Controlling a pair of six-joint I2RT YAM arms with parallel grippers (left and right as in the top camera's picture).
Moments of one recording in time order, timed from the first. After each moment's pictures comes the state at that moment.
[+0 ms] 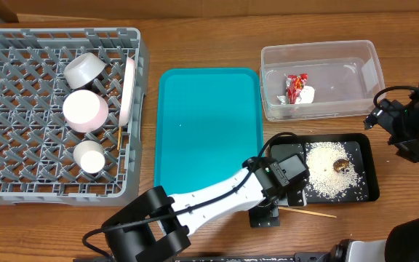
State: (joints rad) left arm -1.09 1.87 1.26 -0.81 0.07 0.42; right arm -0.33 1.57 1.52 -1.47 -0.04 0.42
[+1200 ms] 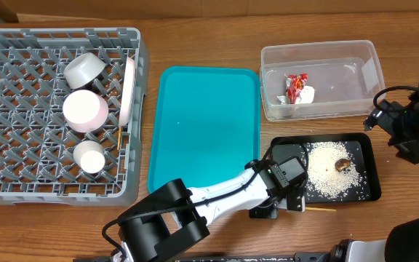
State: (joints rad) left arm -1.09 1.96 1.23 -0.73 0.10 0.52; right arm -0.33 1.57 1.52 -1.48 -0.04 0.42
